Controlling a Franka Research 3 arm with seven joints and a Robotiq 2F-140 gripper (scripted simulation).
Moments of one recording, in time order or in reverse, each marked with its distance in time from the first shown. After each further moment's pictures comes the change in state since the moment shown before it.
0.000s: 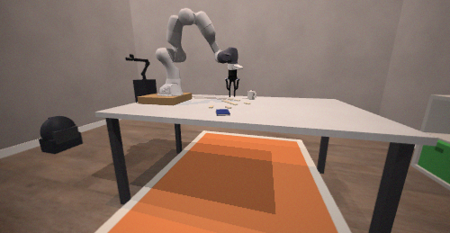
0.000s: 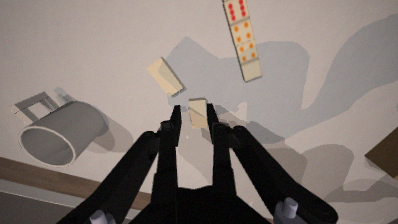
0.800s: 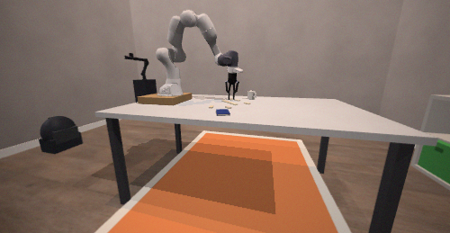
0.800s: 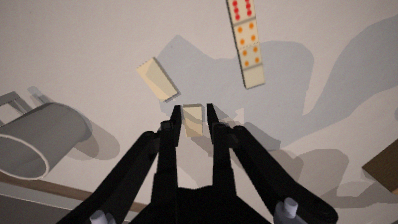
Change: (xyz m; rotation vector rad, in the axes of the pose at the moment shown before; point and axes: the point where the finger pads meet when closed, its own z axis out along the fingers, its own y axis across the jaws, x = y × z) arm 0.002 0.007 0.026 -0.028 -0.011 -0.047
